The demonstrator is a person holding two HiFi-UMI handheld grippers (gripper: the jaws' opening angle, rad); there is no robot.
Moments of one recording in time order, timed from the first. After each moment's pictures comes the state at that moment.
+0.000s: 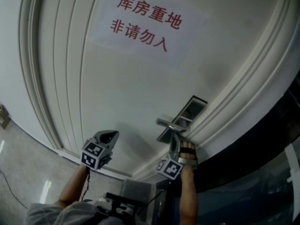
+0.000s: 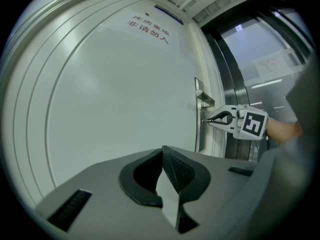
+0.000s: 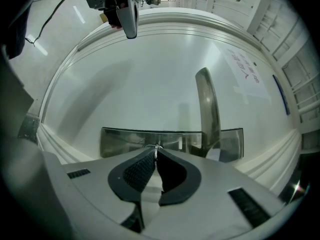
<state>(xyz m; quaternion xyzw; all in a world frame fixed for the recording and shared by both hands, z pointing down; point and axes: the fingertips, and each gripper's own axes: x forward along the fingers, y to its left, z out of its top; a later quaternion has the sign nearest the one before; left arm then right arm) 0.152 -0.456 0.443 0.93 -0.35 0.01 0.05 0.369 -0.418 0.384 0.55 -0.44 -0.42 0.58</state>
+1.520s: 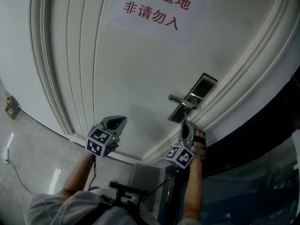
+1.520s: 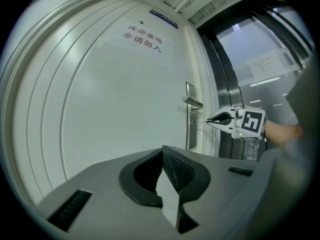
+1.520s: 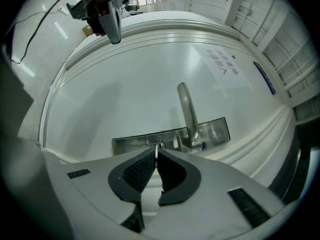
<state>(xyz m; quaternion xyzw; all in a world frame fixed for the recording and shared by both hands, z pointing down) 0.130 -0.409 0.439 0.94 -0.35 0.01 0.04 0.363 -0.372 0.384 0.60 -0.47 -0.39 0.52</state>
